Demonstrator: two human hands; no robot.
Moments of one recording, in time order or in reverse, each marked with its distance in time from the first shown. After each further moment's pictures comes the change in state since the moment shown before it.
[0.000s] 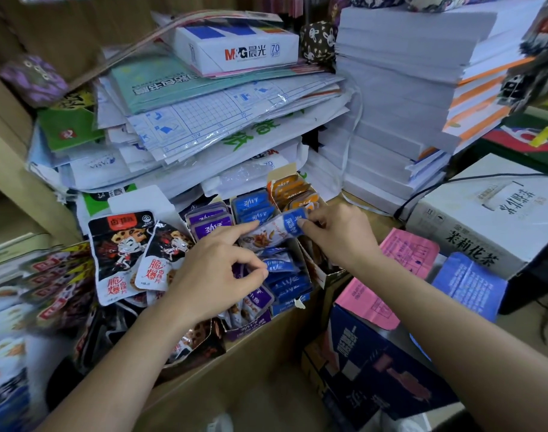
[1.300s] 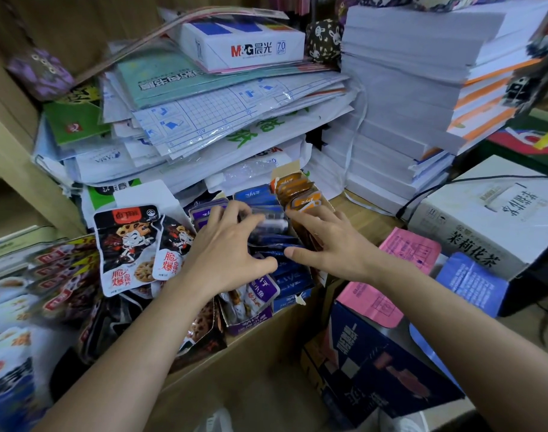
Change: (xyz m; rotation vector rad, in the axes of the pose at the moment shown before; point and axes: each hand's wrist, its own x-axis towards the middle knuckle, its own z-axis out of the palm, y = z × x) left_hand 0.031 -0.003 0.008 0.323 -0.080 -0.099; right_hand -0.015 -0.012 -0.012 0.021 -0.423 -0.086
